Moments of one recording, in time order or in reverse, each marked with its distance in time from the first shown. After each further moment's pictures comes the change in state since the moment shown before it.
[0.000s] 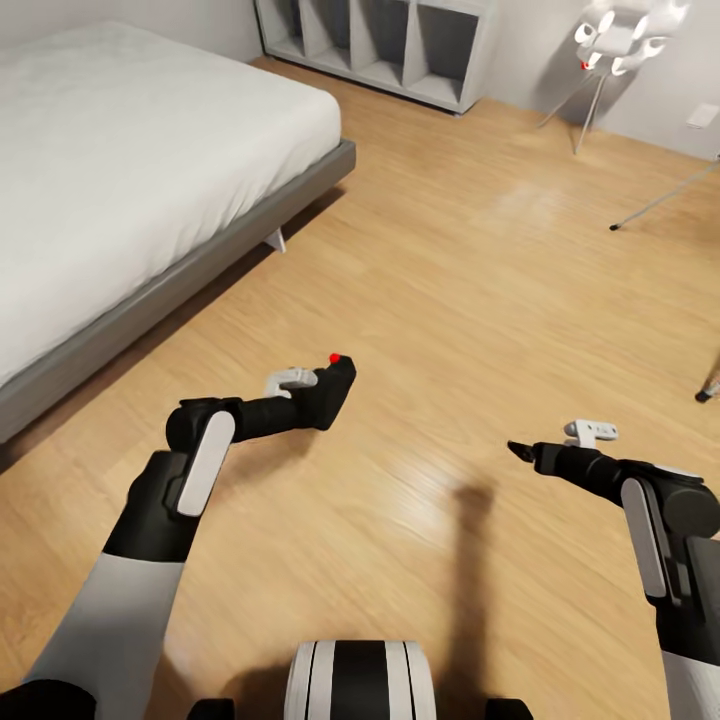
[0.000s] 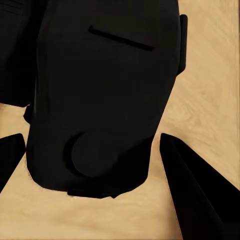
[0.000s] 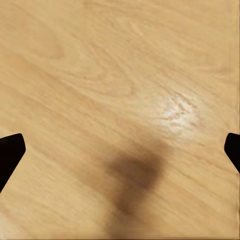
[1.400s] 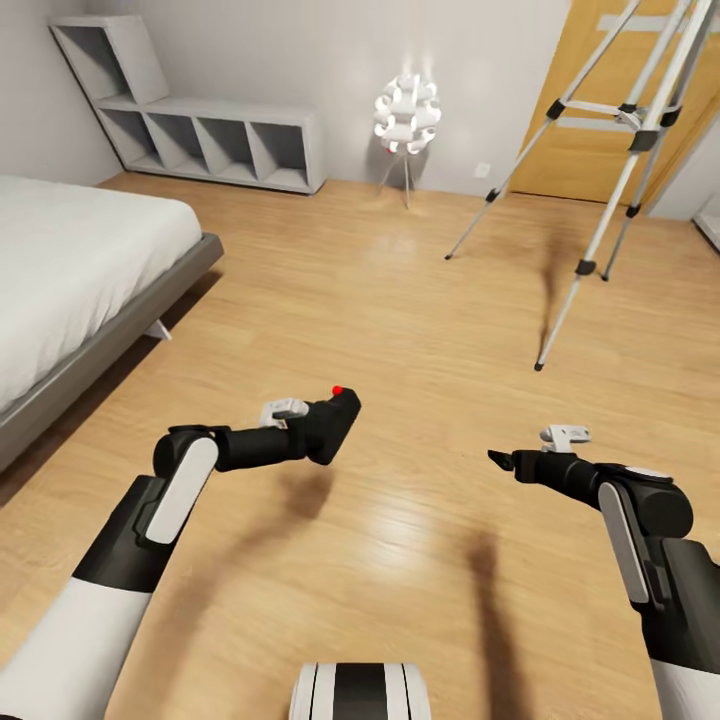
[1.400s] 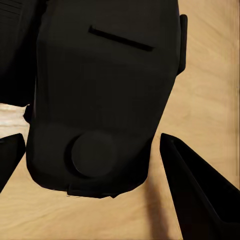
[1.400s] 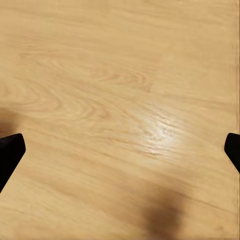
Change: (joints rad) left arm 0.077 0.125 -0.075 0.014 0.262 0.002 -0.001; right arm 0.014 0.005 0.092 0.000 0.001 0.000 -0.001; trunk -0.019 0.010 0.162
